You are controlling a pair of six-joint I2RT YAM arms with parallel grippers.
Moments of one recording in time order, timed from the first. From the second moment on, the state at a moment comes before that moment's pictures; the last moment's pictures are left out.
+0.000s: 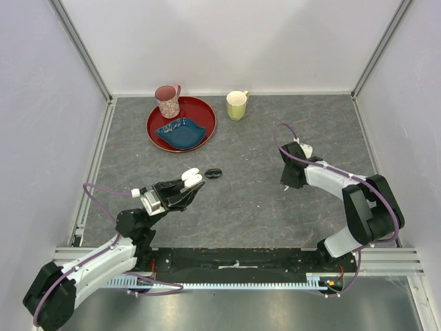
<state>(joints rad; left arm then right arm) -0.67 0.67 0.04 1.23 0.34 -0.06 0.38 1.54 0.80 -0.41 0.27 0.68</state>
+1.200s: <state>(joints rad) -0.67 0.70 0.04 1.24 0.33 -0.06 0.60 1.21 0.77 -0.24 0.24 0.61</state>
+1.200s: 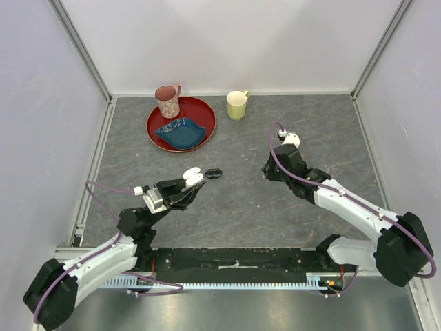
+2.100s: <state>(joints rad) -0.67 0.68 0.04 1.23 0.32 -0.06 0.87 1.01 0.81 0.01 0.28 0.49</state>
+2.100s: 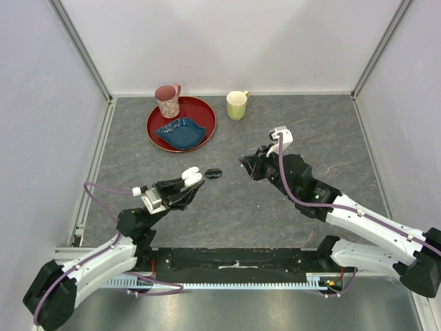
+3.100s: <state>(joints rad) -0.67 0.67 0.04 1.20 0.31 -0.06 1.40 1.14 0.85 0.46 0.66 0.00</state>
